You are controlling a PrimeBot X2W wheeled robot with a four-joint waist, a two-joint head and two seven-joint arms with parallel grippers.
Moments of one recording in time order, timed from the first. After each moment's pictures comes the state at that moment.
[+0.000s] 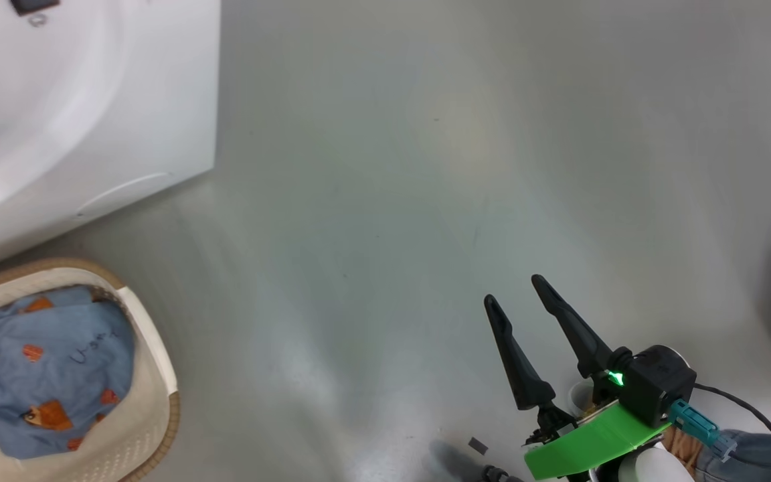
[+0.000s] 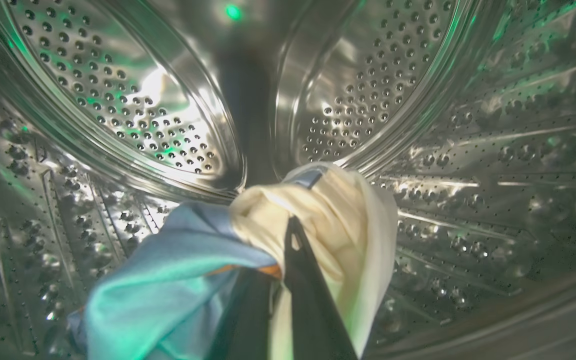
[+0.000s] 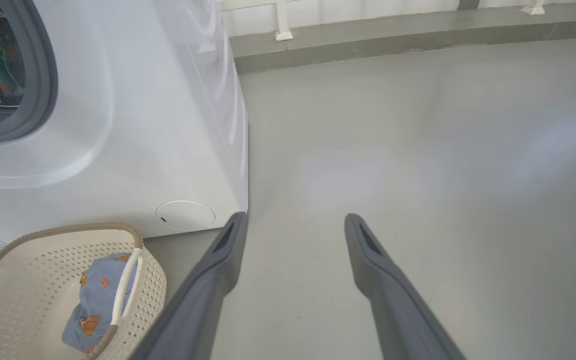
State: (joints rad) left arm -1.27 0.49 -0.16 1.05 -0.50 -0.06 -0.24; right arm -0.12 -0.04 0.24 0.03 0.24 0.13 -0.26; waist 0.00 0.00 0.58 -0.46
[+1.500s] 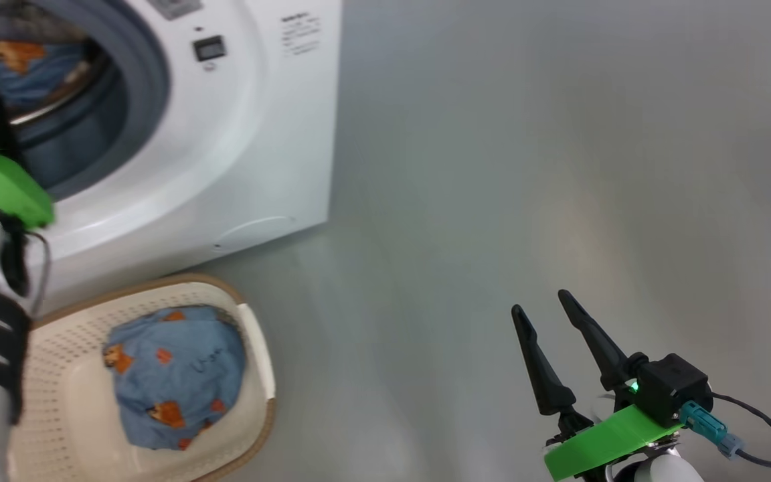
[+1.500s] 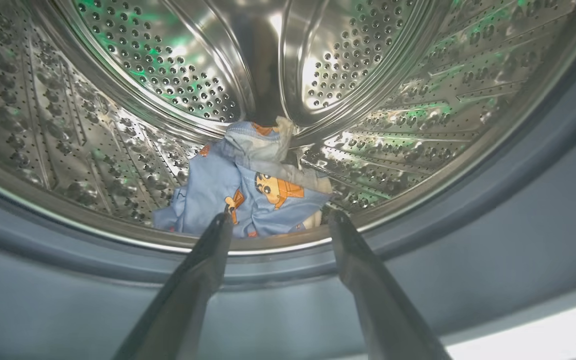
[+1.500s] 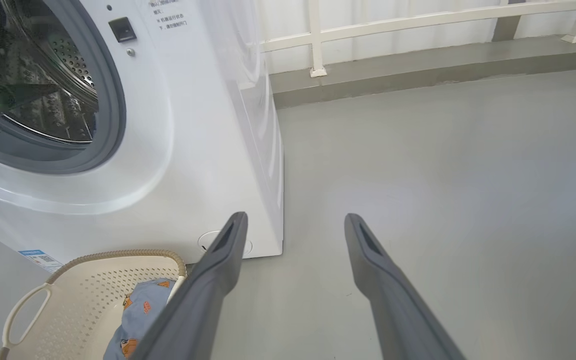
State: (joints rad) left arm -1.06 0.28 -0.19 1.15 -0.46 0.02 -0.26; right arm -0.11 -0.04 0.17 0.10 0.23 0.13 -0.26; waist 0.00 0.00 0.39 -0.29
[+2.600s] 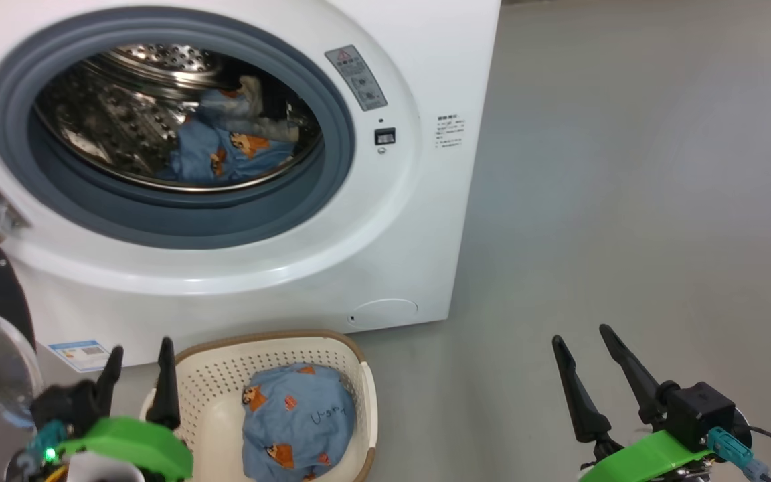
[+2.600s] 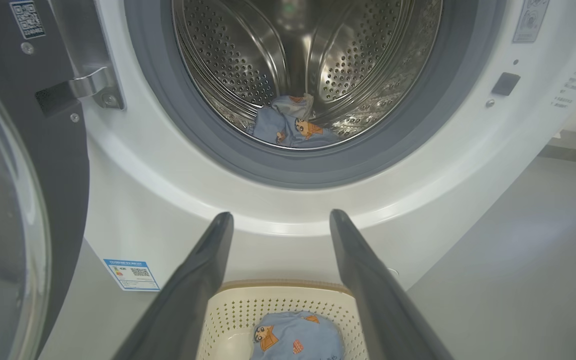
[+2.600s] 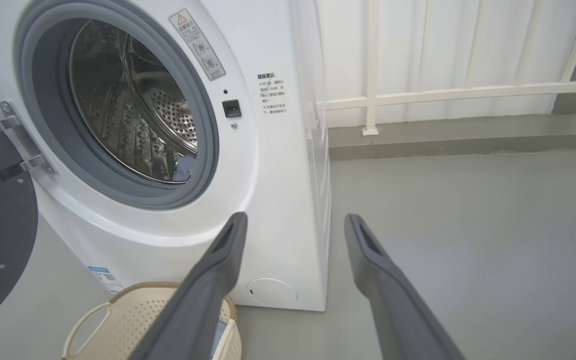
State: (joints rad) left arm -0.24 0.14 -0.11 0.49 -0.41 -0.01 -0.26; right arm -0.04 -0.06 0.08 0.14 0.19 0.13 -0.26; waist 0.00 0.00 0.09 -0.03
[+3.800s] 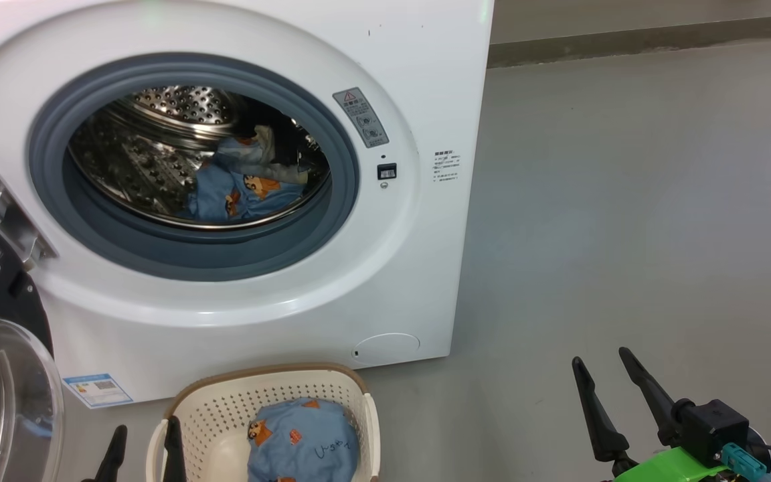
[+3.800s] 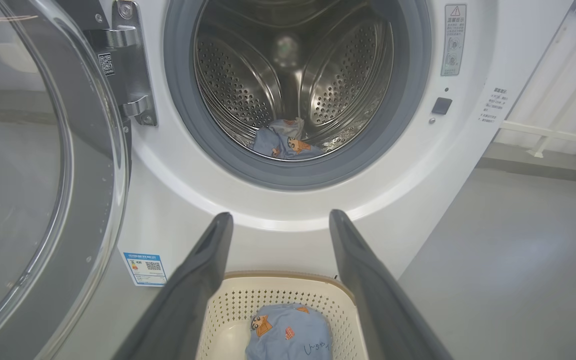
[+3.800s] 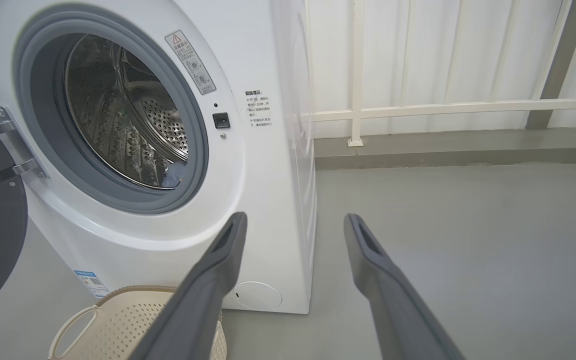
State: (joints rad) left arm 0.15 0.12 -0.08 0.09 -0.37 0.08 -0.25; right arm 0.01 -0.09 0.05 0.17 0.19 0.13 -0.26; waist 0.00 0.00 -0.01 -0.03
